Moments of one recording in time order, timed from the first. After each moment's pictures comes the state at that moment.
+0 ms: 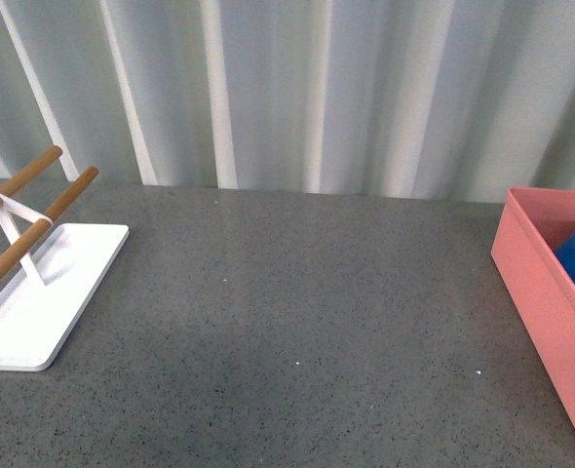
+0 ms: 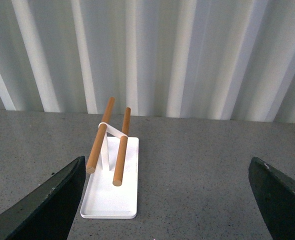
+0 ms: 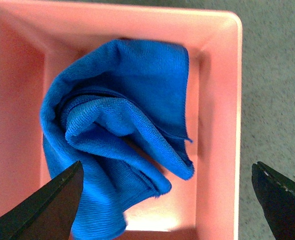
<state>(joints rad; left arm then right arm) 0.00 0.00 0.02 0.00 0.00 0.00 -0.36 1.94 1.50 -0.54 -0.13 -0.30</state>
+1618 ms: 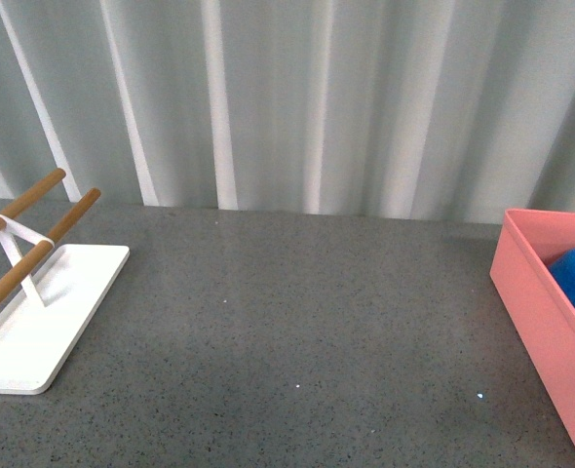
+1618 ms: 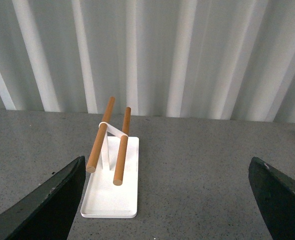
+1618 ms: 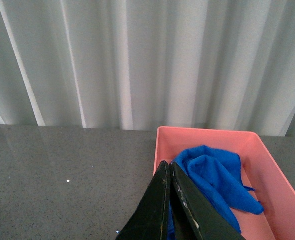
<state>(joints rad) 0.00 0.00 0.02 0.00 0.00 0.00 0.00 0.30 0.06 0.24 0.00 -0.01</state>
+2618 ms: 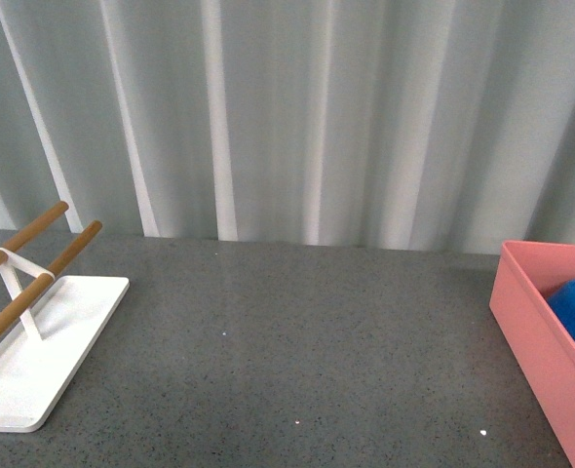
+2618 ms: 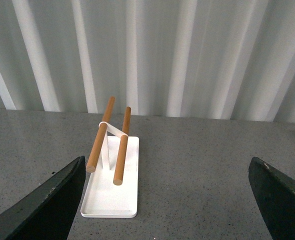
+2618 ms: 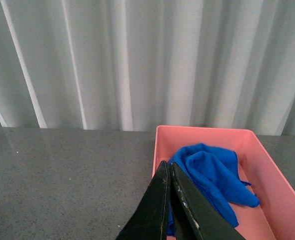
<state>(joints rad) 0.00 0.00 0.02 0.00 0.00 0.00 0.00 0.00 0.02 0.00 0.00 -0.01</state>
